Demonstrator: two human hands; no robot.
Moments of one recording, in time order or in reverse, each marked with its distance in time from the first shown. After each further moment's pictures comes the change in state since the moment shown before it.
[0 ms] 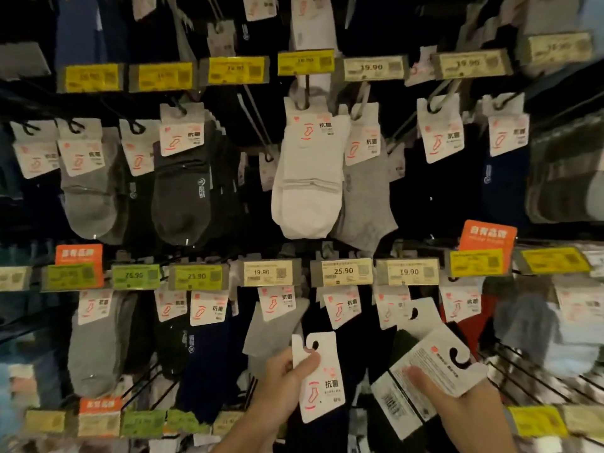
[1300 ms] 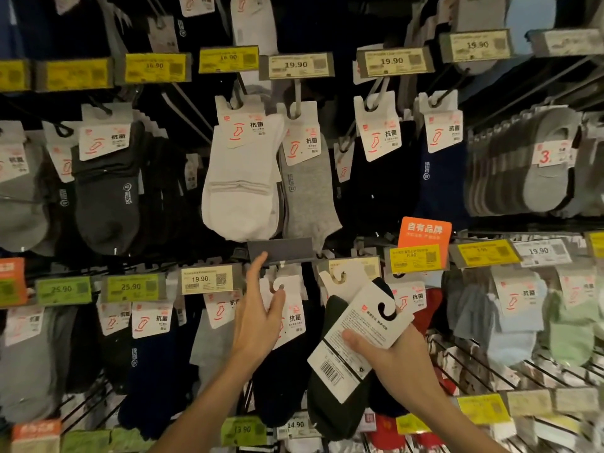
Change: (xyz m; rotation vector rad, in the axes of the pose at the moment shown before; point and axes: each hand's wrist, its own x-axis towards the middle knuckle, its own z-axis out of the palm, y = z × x) left_hand 0.045 0.054 0.063 0.379 0.211 0.731; right_hand 0.051 -0.016 -0.017 0.079 -0.113 -0.239
